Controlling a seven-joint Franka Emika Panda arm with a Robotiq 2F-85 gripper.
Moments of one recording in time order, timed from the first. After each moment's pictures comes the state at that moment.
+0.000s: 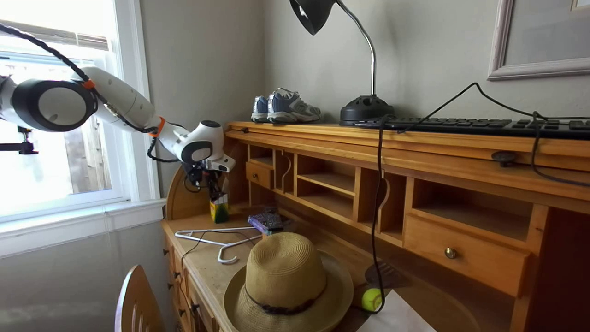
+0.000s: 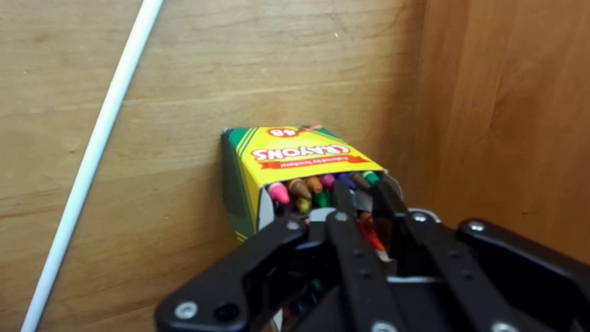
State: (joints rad) arm 0.17 0.96 0.12 -1.18 0.29 2.39 0.28
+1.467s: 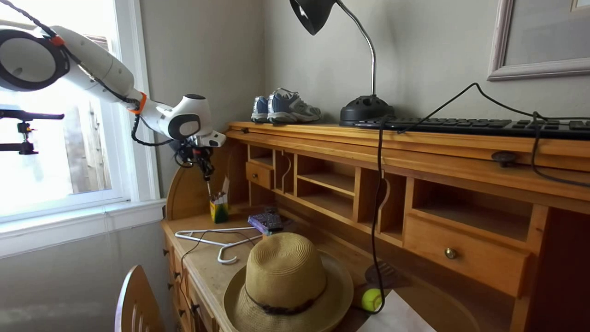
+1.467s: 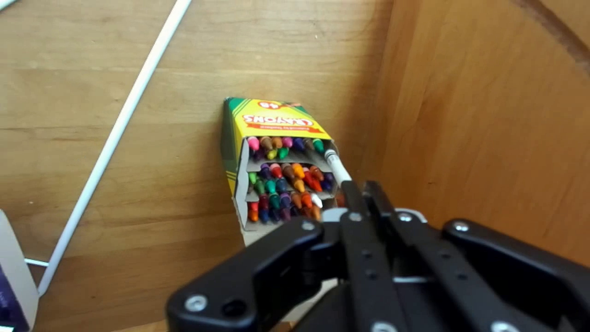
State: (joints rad) arm 0.20 0.70 0.10 -1.40 0.20 2.41 0.28
